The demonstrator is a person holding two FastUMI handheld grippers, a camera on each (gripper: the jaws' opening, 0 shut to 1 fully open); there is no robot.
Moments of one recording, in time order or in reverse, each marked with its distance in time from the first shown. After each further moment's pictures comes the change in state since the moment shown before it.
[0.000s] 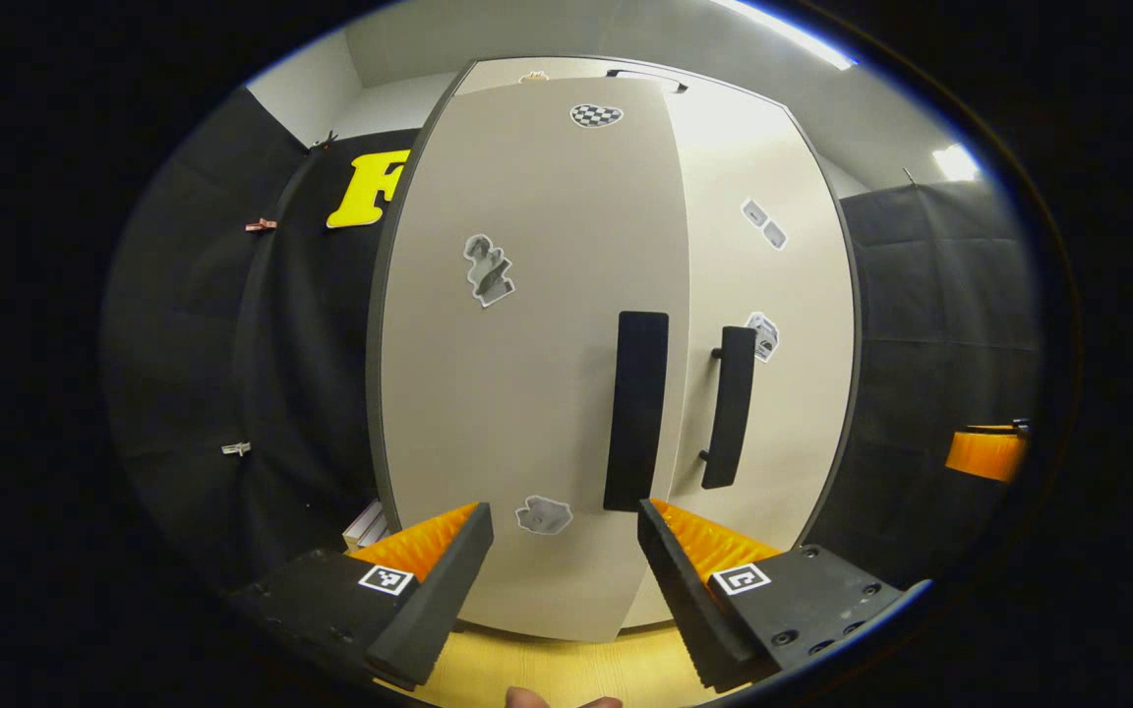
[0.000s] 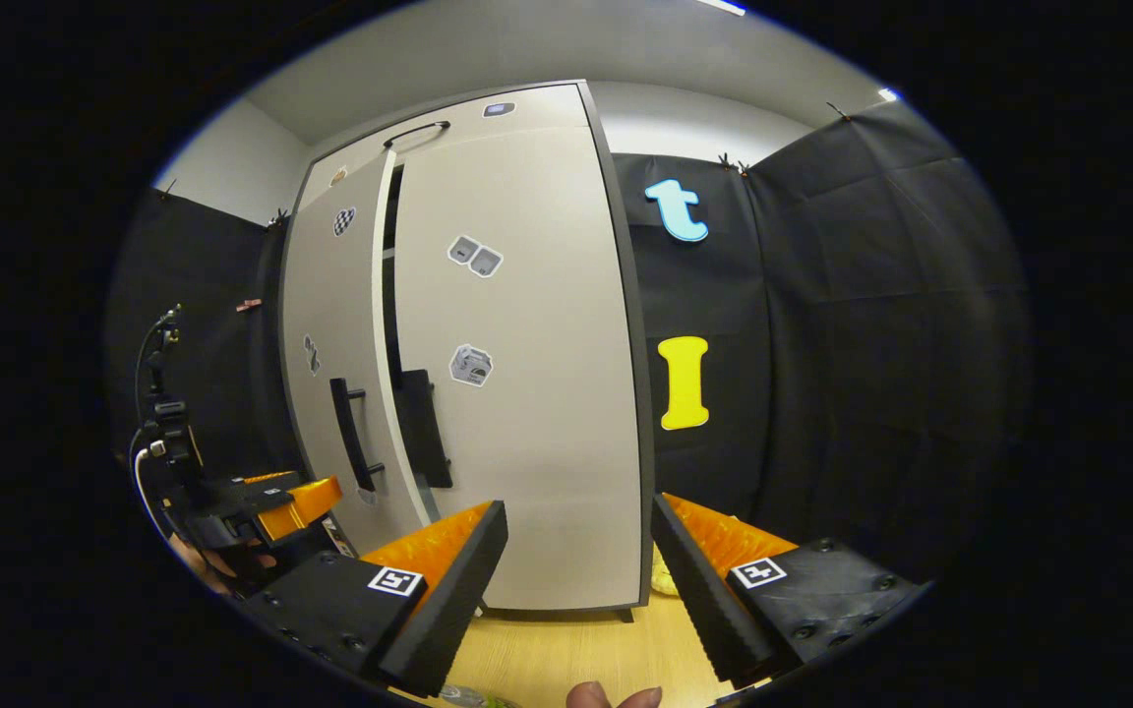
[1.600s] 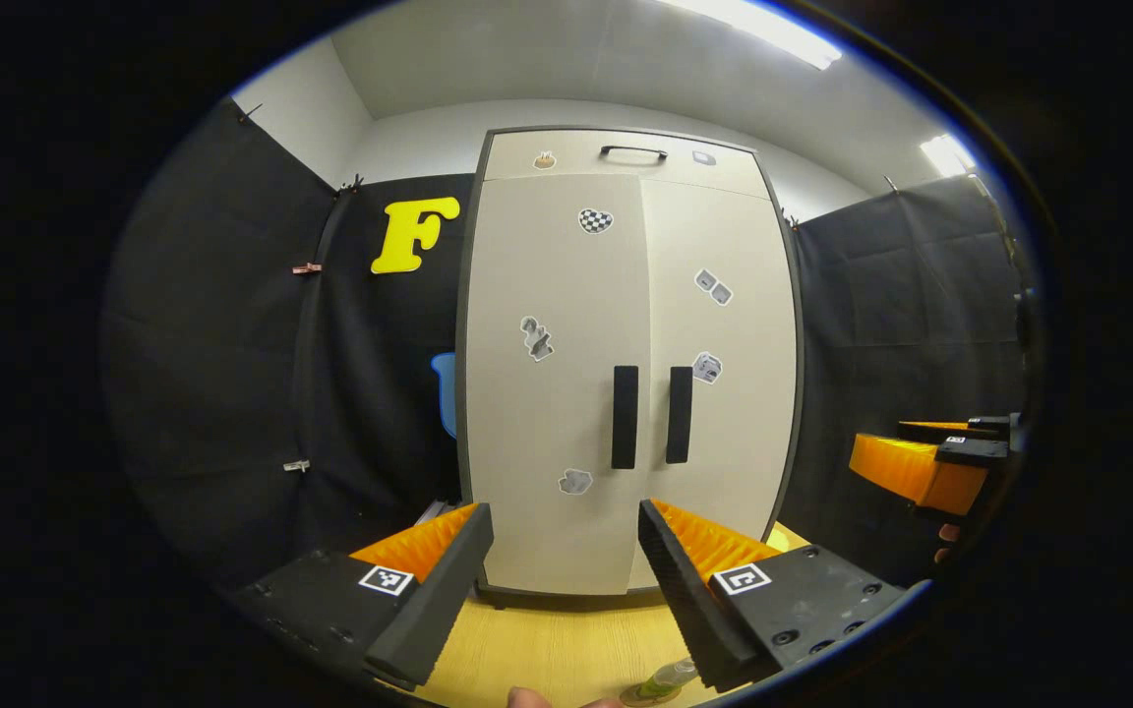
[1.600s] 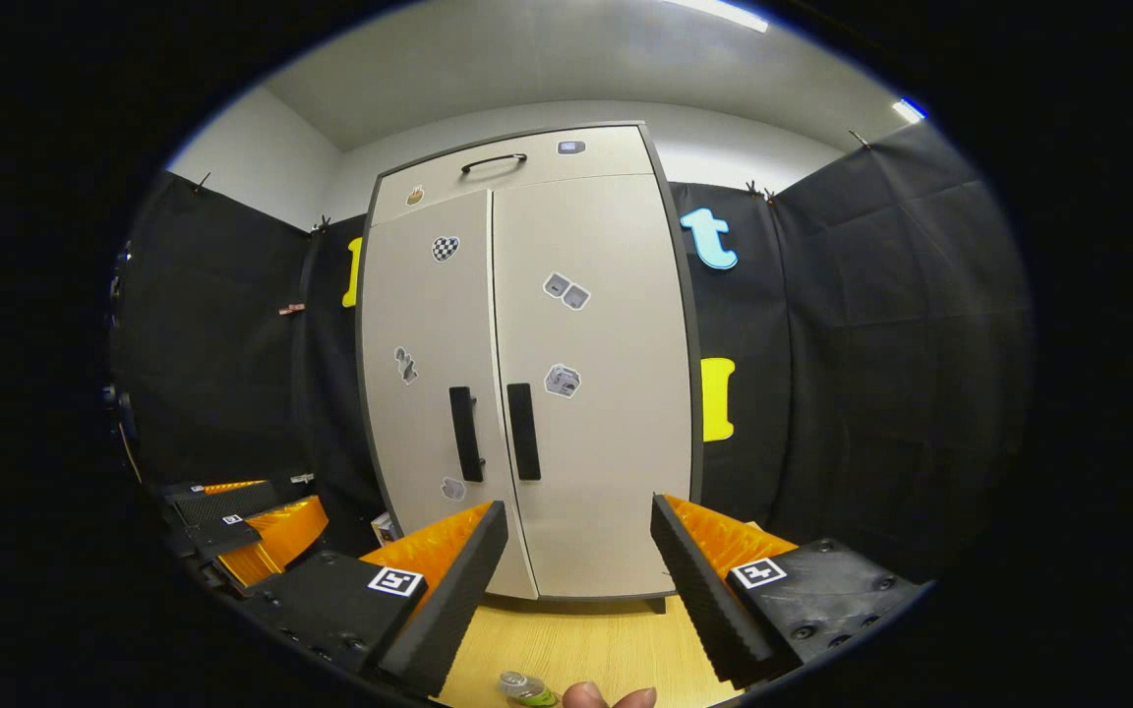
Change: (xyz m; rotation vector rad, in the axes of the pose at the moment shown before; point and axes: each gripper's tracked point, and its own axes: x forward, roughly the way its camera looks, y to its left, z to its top) left arm -0.158 0.004 0.024 0.036 -0.066 0.063; right arm -0.073 0.074 0.005 -0.049 -0.047 0.055
